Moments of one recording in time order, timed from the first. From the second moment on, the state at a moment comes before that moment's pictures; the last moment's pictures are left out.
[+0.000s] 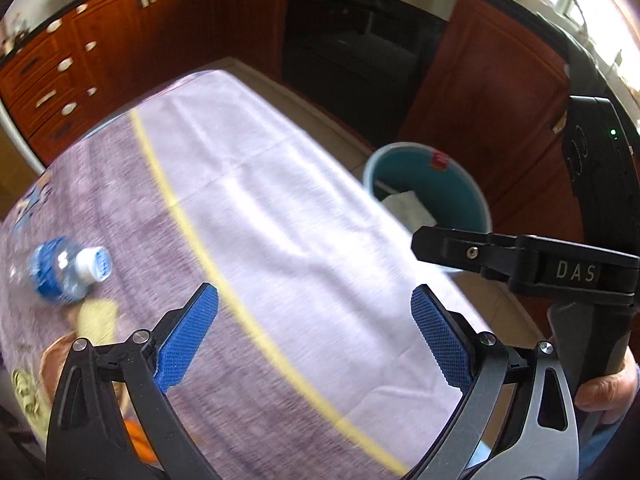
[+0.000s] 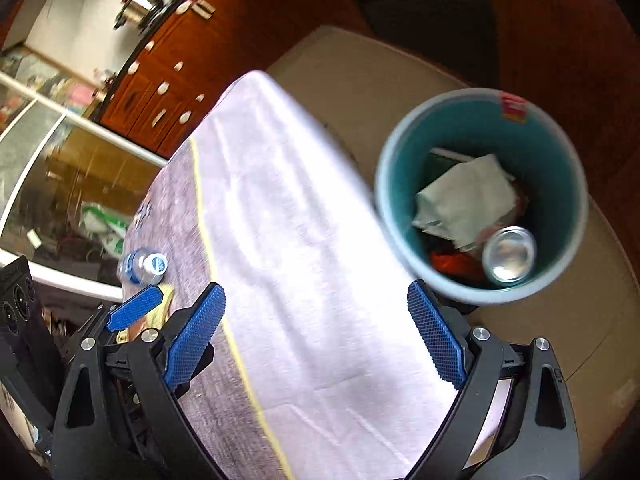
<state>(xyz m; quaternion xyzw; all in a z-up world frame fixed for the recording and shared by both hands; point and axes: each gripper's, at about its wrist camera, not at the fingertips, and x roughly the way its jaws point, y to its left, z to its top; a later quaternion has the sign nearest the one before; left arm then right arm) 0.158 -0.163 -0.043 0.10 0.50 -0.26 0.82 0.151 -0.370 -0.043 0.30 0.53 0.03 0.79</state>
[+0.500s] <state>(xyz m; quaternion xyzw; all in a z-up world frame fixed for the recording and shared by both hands) 0.172 0.042 -0.036 0.06 0.50 -0.12 0.86 0.189 -0.203 -0.047 0.21 0.59 0.14 0.76</state>
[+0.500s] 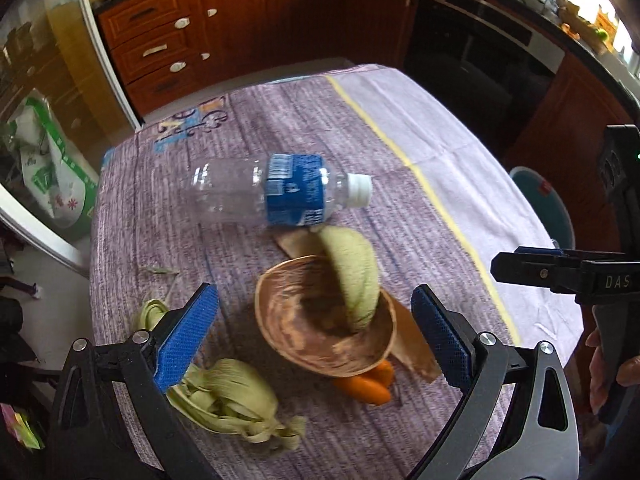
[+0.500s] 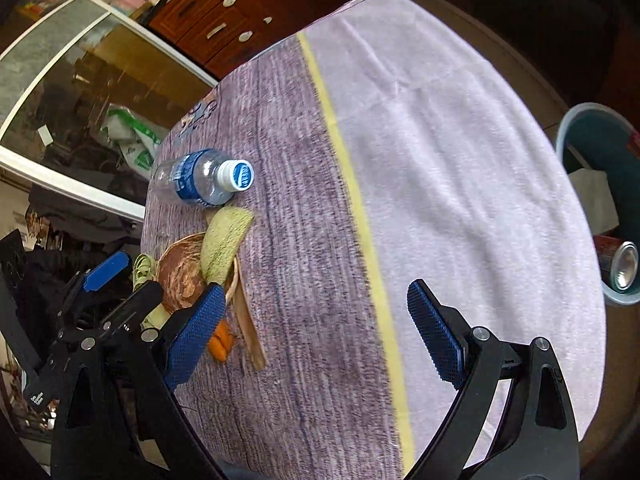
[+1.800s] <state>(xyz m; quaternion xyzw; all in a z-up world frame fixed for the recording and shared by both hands) 0.196 0.046 -0.093 0.12 0.56 -0.17 0.81 0.234 -0.149 -0.071 0.22 0.61 0.19 0.74</state>
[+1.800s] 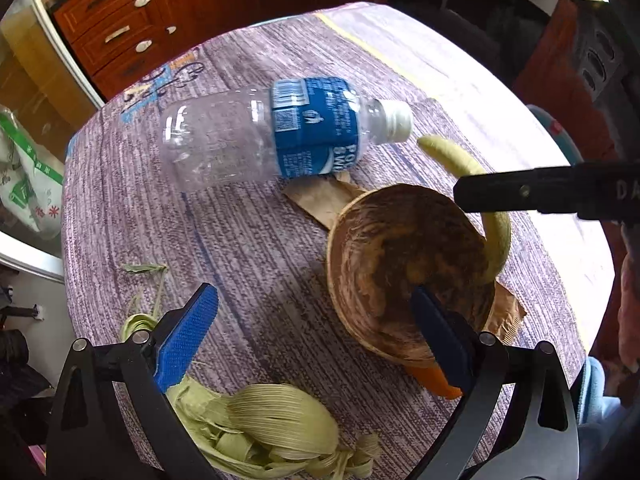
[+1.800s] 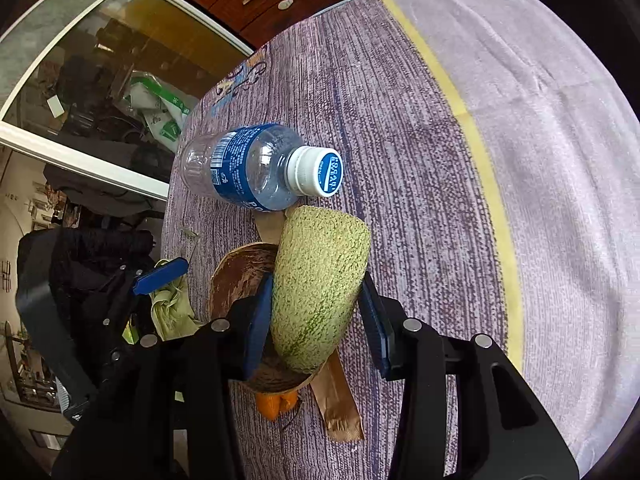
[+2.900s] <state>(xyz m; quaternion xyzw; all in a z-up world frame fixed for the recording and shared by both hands) 0.153 -0.047 -0.043 0.20 0.49 -0.17 0.83 0.184 -0.254 -0.078 0.29 0.58 0.15 0.75</state>
